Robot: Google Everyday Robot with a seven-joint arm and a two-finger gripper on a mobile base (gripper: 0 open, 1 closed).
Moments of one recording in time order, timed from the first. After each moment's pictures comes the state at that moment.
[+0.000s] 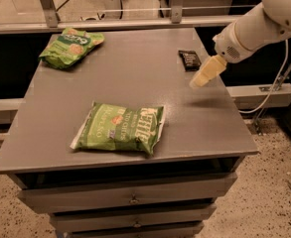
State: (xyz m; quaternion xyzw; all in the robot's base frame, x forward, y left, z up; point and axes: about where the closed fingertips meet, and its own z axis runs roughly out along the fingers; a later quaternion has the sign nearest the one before) arm 0.653 -0.195 0.890 -0.49 0.80 0.04 0.33
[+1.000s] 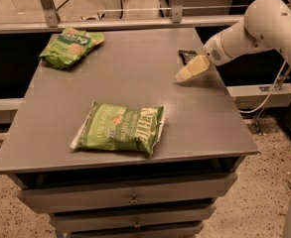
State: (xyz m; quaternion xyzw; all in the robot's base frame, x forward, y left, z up) arm 0.734 -0.181 0.842 -0.41 0.83 0.11 0.37
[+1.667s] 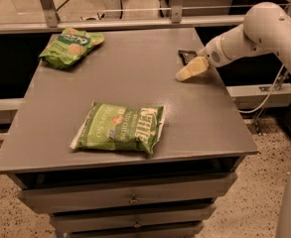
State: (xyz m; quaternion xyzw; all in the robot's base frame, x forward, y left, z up) arm 0.747 -0.184 0.827 -0.39 0.83 0.12 0.38
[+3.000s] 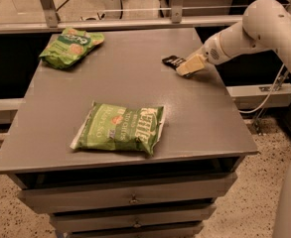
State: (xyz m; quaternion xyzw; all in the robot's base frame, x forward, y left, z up) arm 0.748 -0.182 0.836 -0.39 0.83 0.13 0.38
